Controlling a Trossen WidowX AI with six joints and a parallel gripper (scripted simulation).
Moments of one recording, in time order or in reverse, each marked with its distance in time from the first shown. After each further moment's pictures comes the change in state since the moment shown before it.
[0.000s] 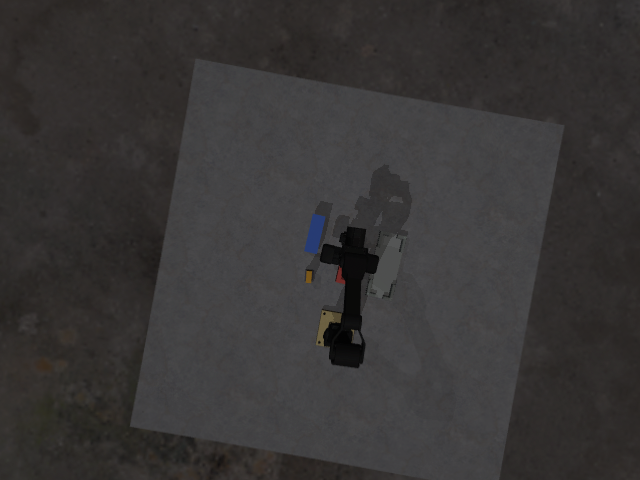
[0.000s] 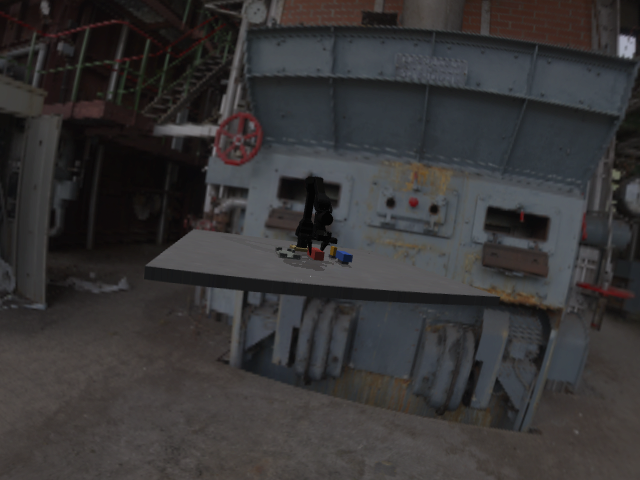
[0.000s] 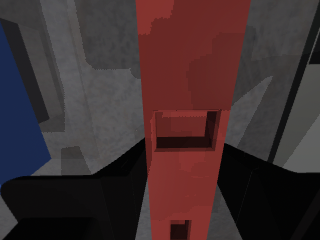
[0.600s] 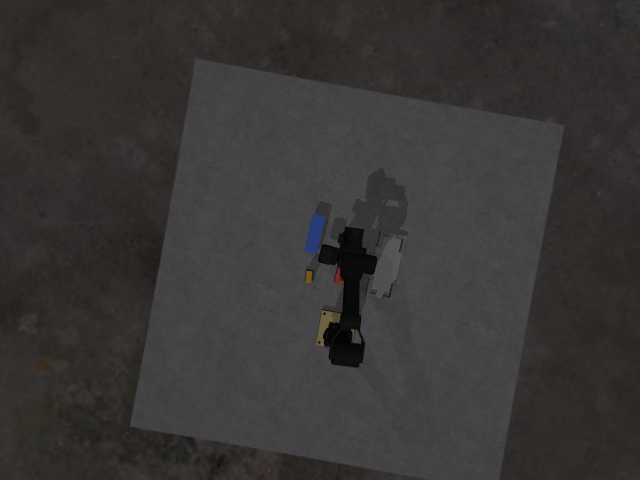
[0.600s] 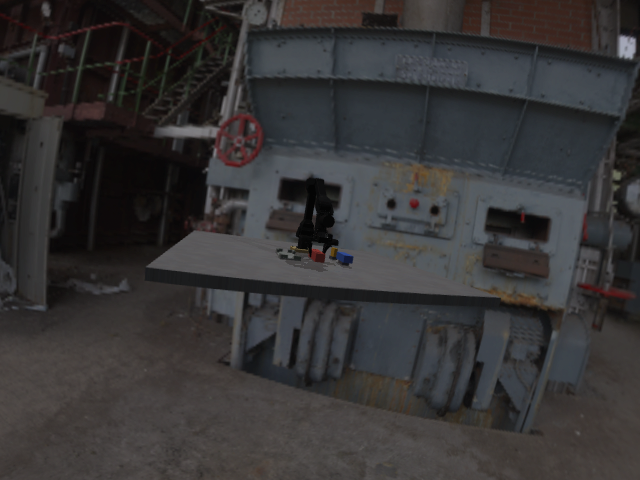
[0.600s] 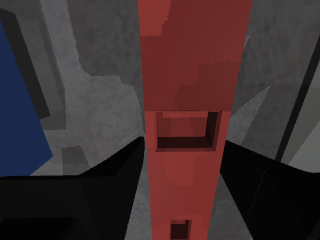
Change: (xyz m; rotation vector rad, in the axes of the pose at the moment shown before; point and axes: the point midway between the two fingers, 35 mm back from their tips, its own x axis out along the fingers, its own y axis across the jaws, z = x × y) arm 0.003 0.004 -0.004 0.005 0.016 0.000
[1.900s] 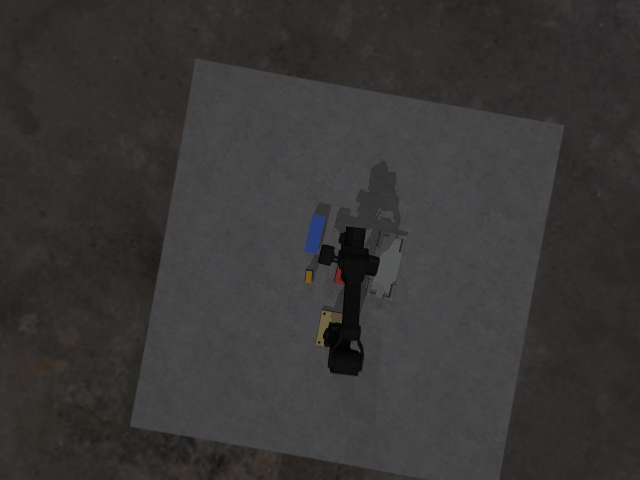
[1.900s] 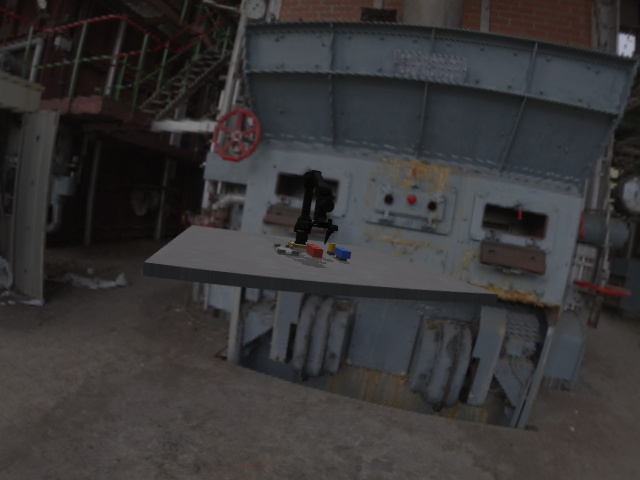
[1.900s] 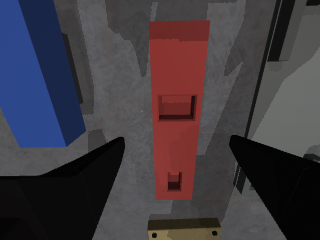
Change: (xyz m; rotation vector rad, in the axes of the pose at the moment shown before) arm -0.049 0.000 0.001 0.000 -0.004 0.002
